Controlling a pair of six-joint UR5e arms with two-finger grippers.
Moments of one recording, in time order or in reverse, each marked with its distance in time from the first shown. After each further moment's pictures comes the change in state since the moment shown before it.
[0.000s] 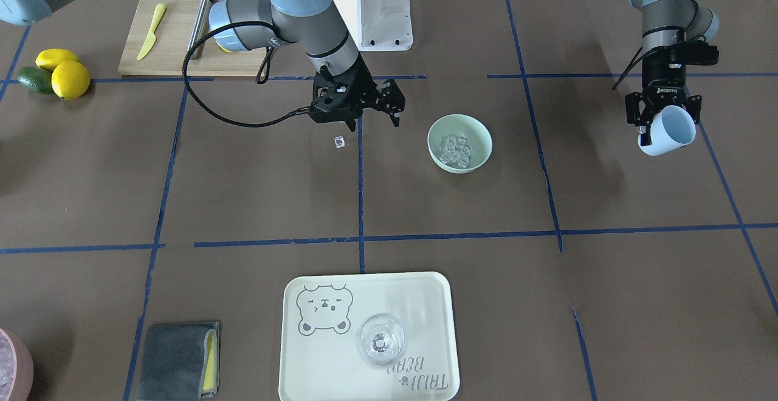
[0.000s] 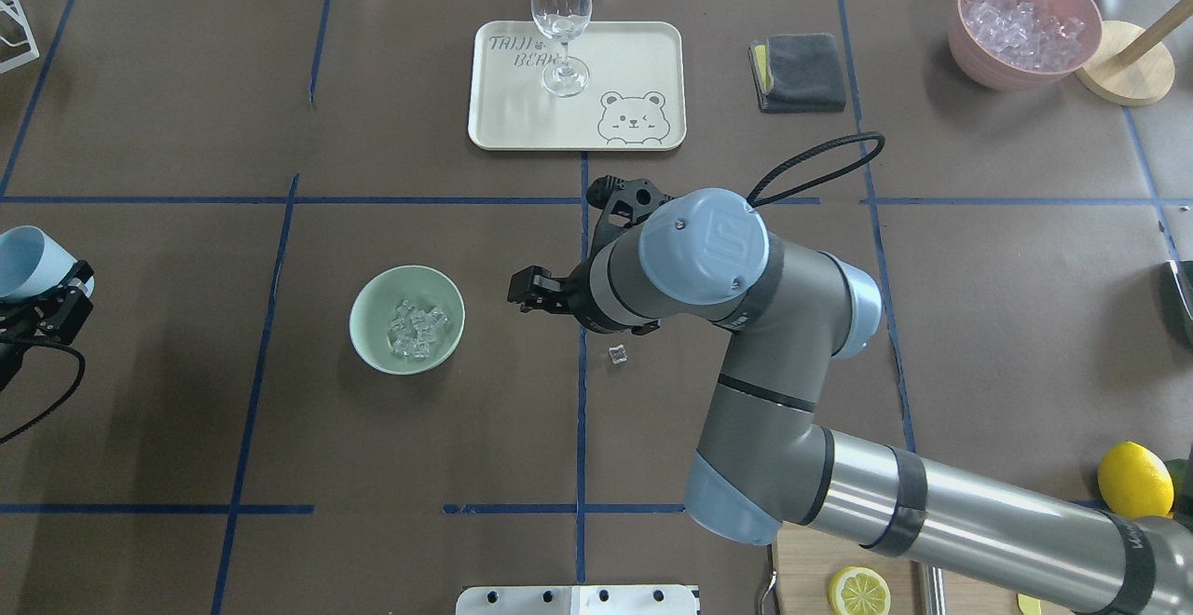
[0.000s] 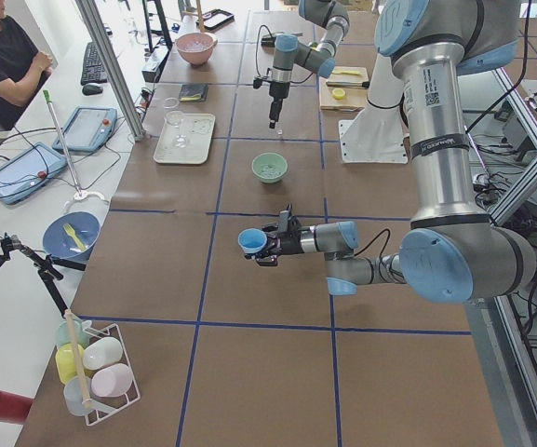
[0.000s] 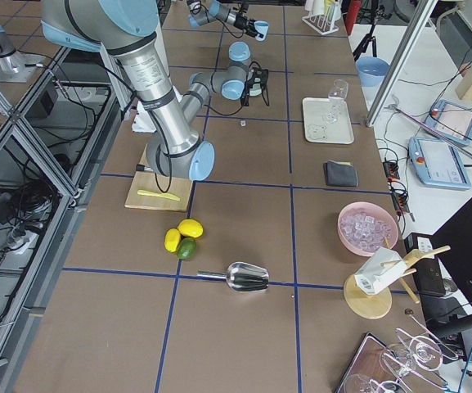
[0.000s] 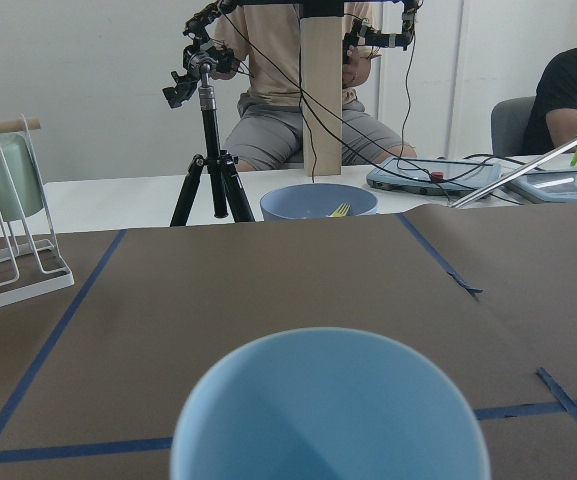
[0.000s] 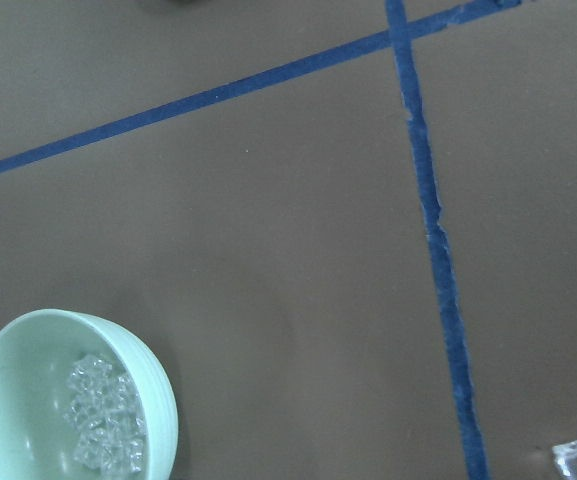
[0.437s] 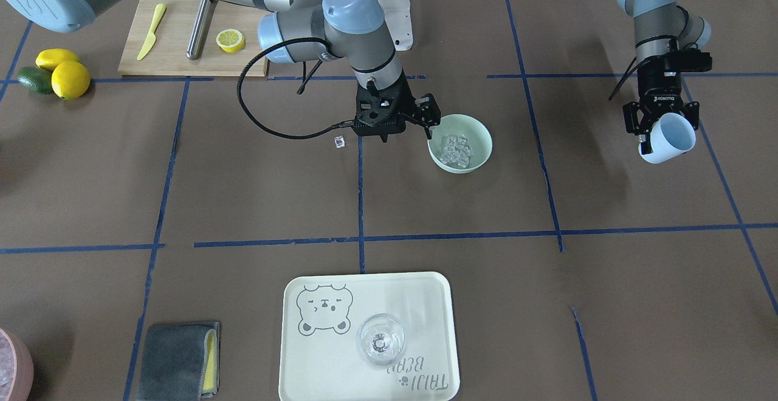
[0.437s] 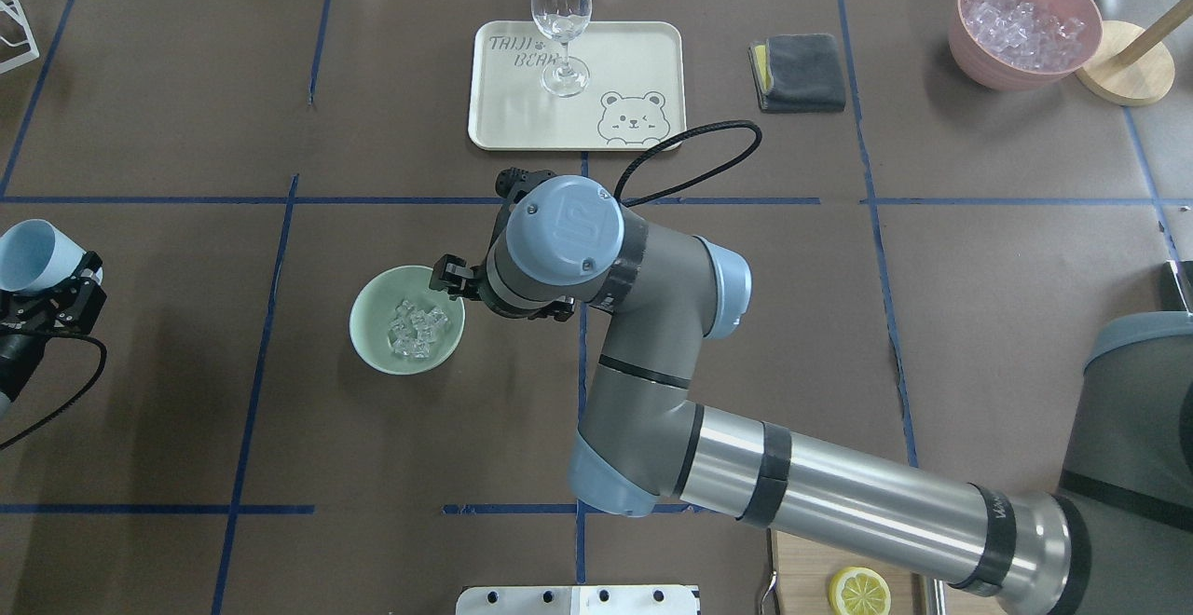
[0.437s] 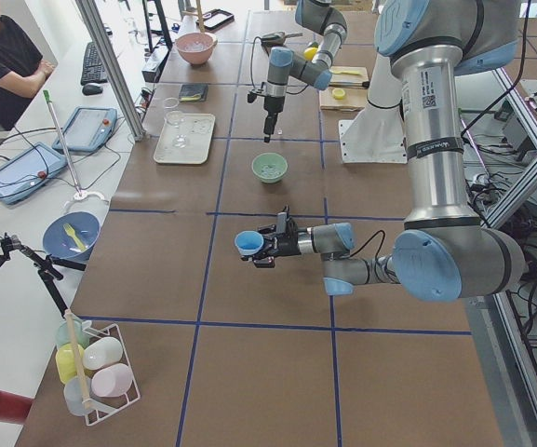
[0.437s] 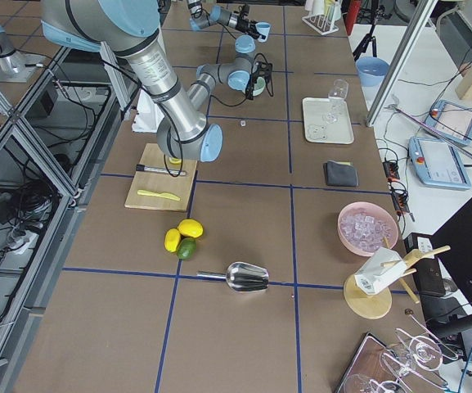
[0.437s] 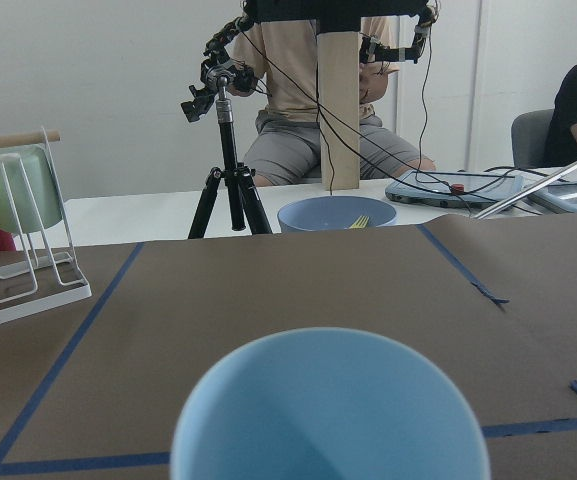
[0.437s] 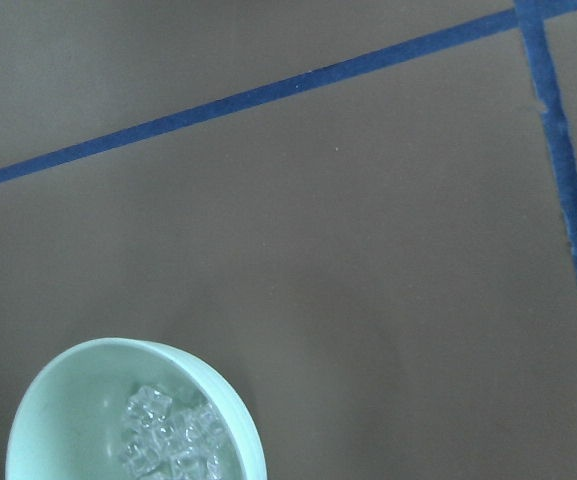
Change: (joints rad) left arm 0.001 -0.061 0.056 0.037 0.078 -0.002; right arm -0.012 0.171 -0.211 -0.001 -0.019 -0.001
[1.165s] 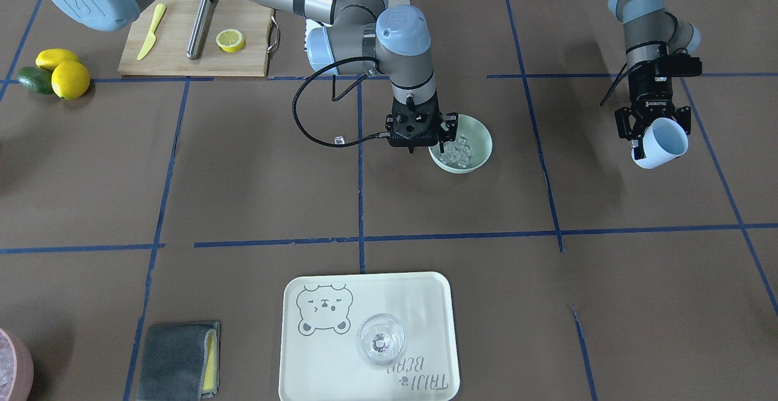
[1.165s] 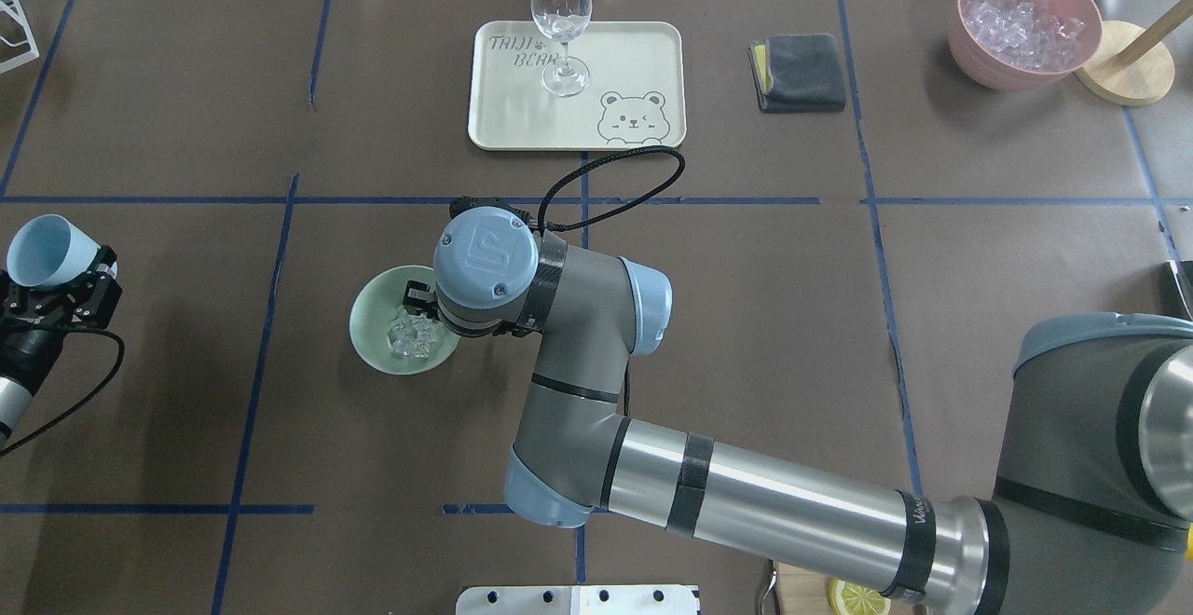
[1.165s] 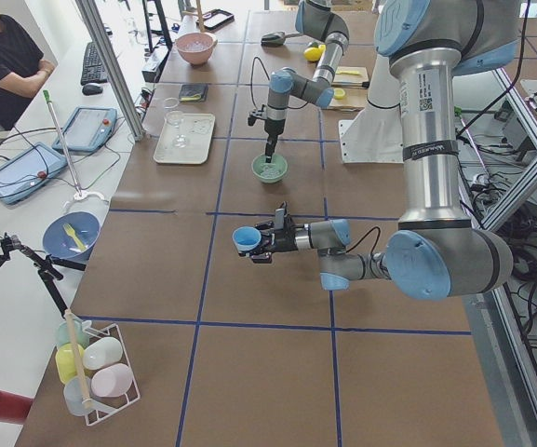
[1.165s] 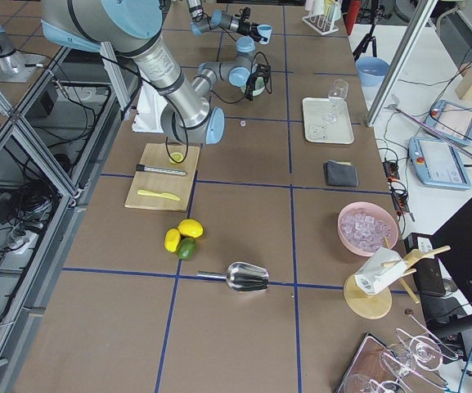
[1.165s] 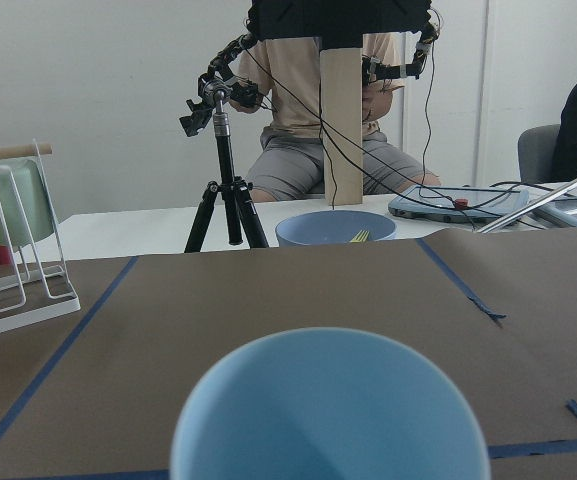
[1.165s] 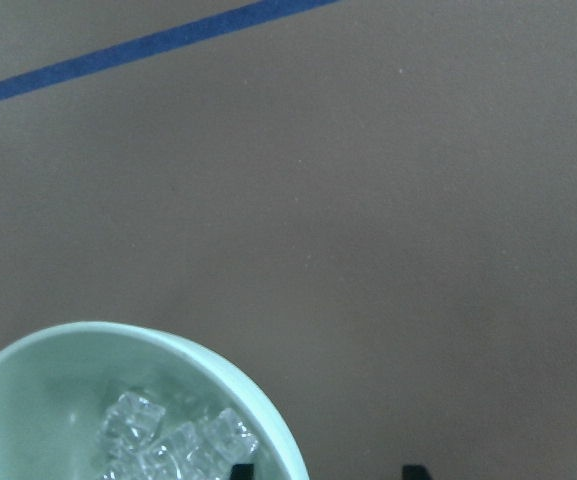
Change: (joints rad) left arm 0.000 -0.029 0.005 0.010 0.014 0.001; right arm -0.046 0.101 -0.181 0.000 -0.042 -0.011
